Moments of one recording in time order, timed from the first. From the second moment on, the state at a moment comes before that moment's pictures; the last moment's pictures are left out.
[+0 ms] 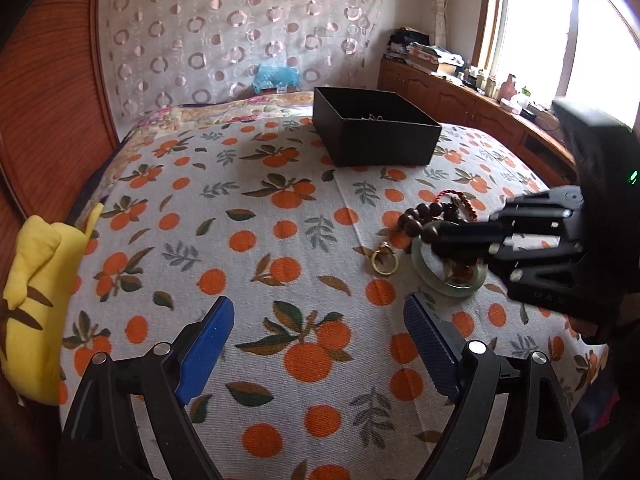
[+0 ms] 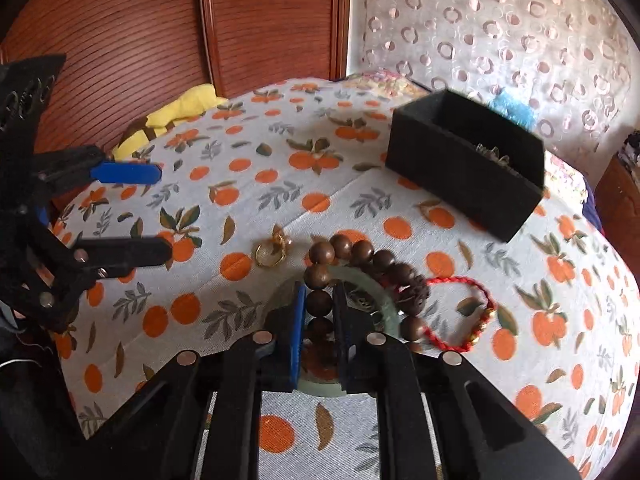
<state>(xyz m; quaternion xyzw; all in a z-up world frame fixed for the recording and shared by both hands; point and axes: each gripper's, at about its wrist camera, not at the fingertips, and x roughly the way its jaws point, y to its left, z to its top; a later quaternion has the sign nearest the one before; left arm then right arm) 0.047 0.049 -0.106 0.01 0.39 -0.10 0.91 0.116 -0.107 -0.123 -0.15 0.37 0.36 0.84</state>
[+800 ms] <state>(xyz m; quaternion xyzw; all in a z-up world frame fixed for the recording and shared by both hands) 0.079 0.009 -0.117 0.03 0.41 -0.13 0.90 0.090 -0.202 -0.058 -0.06 0.30 0.31 0.90</state>
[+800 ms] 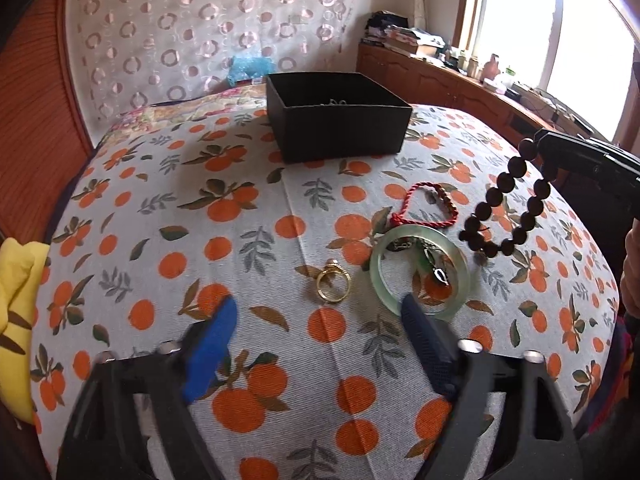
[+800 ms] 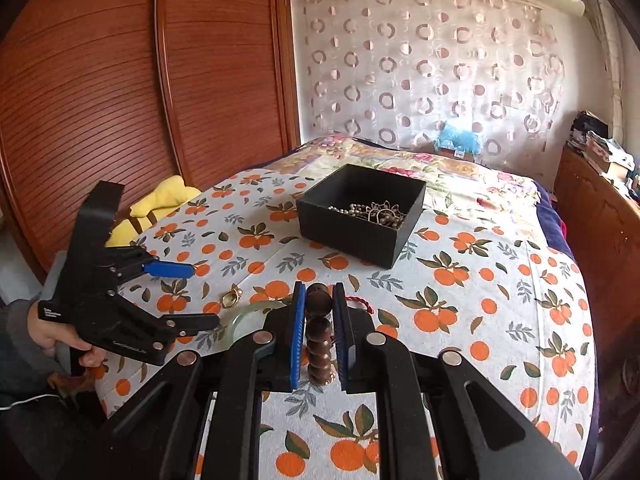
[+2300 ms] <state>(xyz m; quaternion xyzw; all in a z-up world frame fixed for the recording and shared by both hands) 0.096 0.000 -0.080 0.03 0.37 -0.14 0.92 0.126 -0.202 -0.033 -0.08 0.29 0.31 0.90</state>
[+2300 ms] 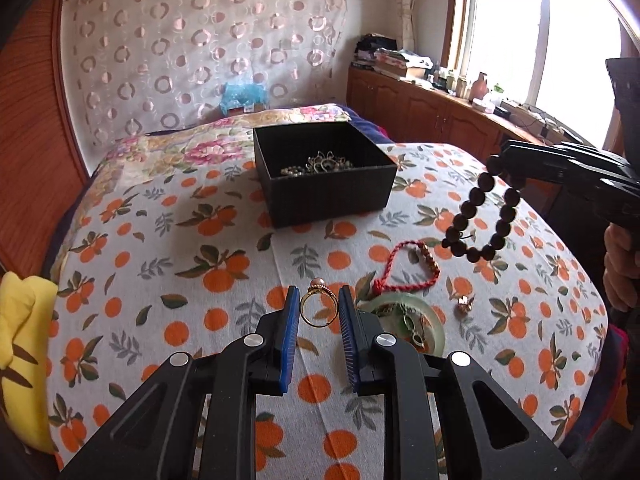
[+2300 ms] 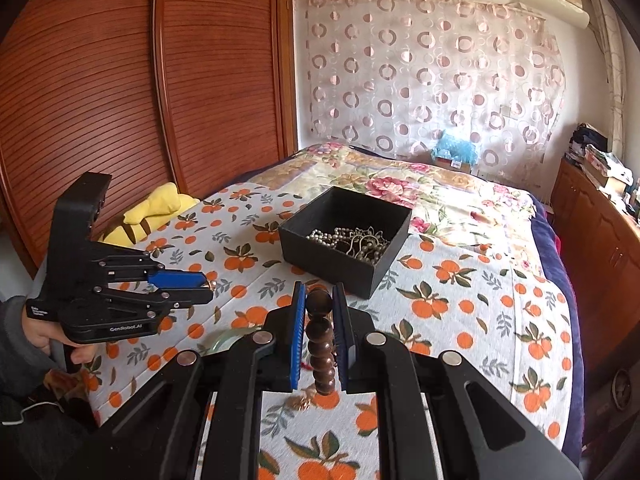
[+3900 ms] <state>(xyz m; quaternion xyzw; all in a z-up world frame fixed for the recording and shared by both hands) 0.274 -0.010 -0.054 0.05 0.35 -0.15 0.92 0.278 -0.187 -0.061 -0.06 0.34 0.32 0.88</state>
